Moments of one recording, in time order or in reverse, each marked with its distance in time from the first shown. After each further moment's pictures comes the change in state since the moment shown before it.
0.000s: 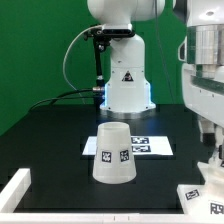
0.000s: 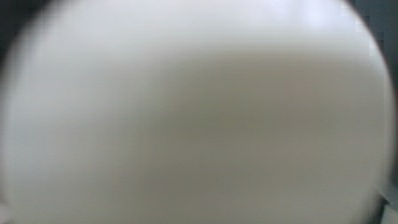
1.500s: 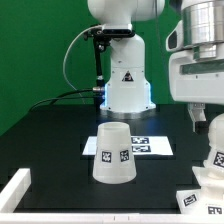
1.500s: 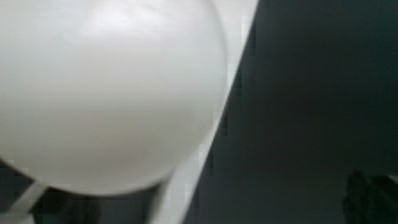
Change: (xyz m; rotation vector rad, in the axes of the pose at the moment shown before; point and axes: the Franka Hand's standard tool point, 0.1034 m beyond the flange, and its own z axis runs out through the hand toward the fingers) arm -0.004 -0.003 -0.023 0.006 0.010 -0.494
